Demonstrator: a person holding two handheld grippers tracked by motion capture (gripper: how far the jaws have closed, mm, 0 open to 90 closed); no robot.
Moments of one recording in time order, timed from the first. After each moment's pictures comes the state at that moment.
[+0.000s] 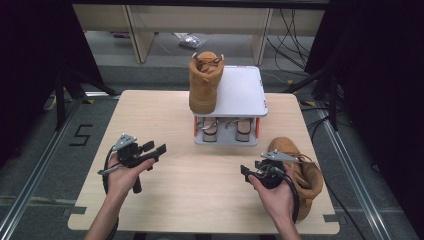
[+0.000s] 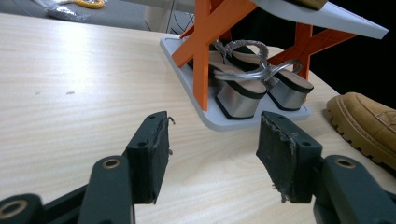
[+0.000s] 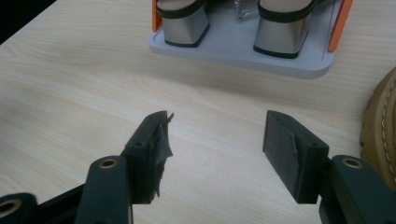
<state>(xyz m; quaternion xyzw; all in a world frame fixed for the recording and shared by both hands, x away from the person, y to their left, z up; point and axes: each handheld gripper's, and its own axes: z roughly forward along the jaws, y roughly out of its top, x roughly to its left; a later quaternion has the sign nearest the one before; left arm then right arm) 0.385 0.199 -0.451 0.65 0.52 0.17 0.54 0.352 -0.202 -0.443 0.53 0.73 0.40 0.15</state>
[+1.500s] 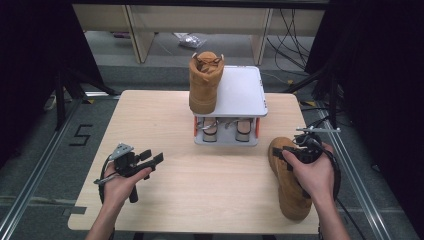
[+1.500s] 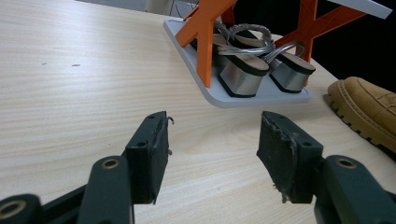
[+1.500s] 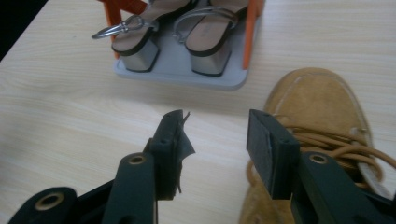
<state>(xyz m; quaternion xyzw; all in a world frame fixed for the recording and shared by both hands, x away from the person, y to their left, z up) 0.369 0.205 -0.462 0.65 0.52 0.16 0.53 0.368 -0.268 -0.357 0.60 0.70 0.35 0.13</state>
